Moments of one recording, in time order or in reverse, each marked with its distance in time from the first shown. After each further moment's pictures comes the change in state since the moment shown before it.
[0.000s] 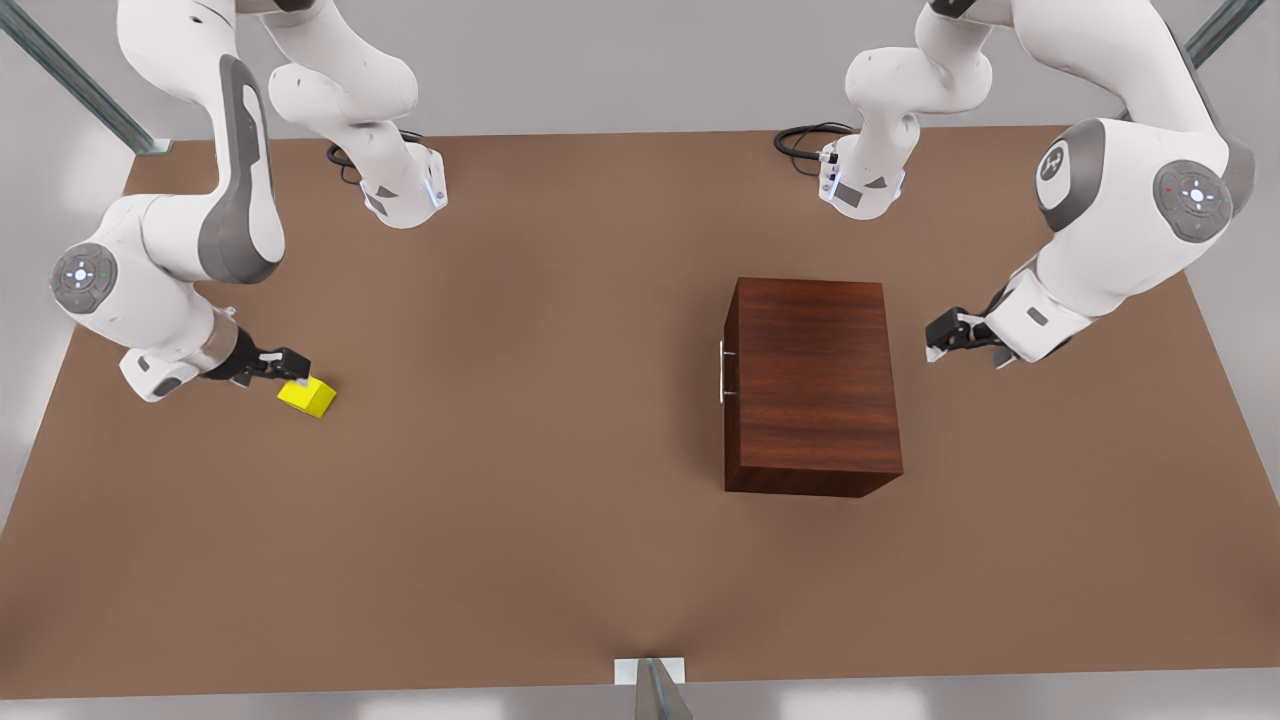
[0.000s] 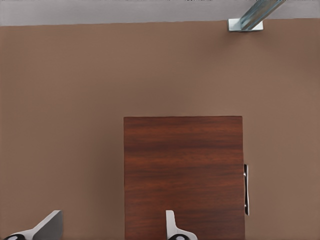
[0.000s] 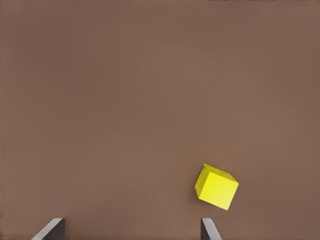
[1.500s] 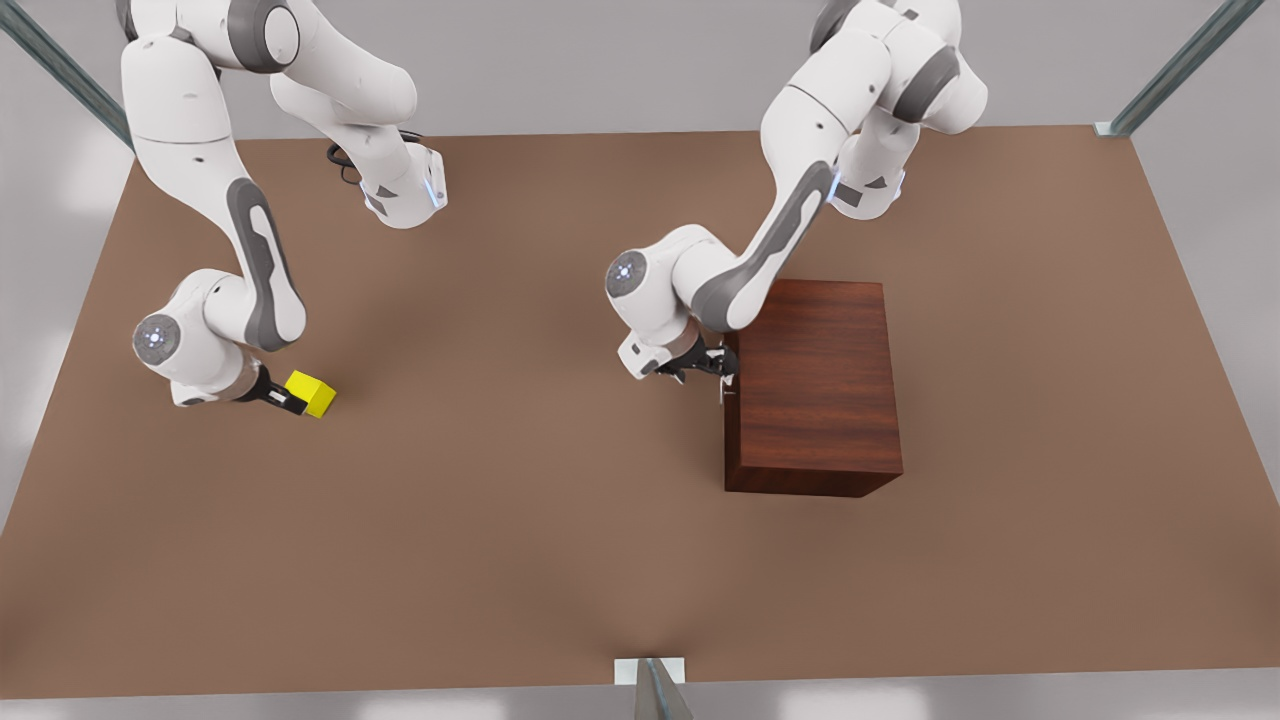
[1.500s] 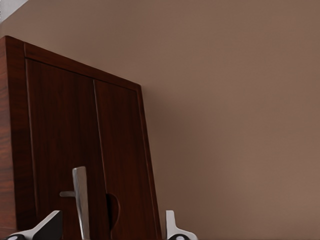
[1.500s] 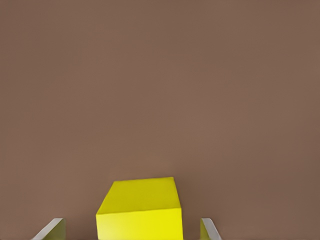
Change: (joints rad) left arm -0.681 0.437 0.007 -0.107 0.555 0.250 -0.706; right arm -0.213 0.223 -0.024 -0.416 -0.006 0.601 0.202
